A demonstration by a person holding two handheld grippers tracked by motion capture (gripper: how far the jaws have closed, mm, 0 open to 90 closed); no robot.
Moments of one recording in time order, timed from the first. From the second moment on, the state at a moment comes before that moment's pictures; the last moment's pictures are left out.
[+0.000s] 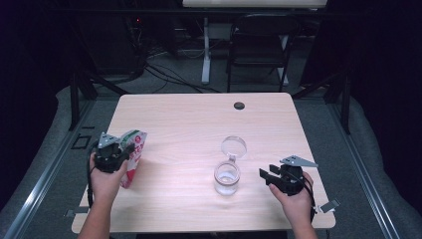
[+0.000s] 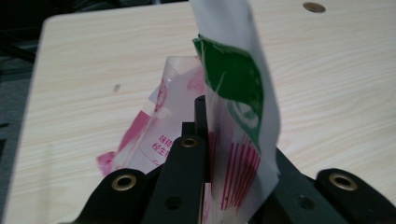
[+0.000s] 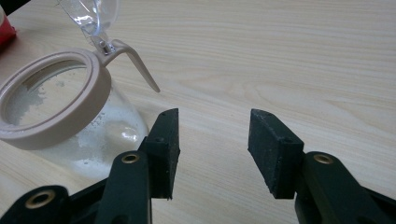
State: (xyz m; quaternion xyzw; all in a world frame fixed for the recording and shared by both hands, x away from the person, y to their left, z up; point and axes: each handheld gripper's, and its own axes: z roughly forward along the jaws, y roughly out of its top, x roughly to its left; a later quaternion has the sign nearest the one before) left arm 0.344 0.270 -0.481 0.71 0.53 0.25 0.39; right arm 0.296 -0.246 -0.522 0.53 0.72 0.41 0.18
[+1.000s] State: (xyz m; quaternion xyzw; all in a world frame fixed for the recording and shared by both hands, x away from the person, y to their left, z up) left arm 0.318 0.264 -0.442 0.70 0.50 0.28 0.43; right arm 0.298 -0.245 -0.524 0.52 0.72 0.41 0.18
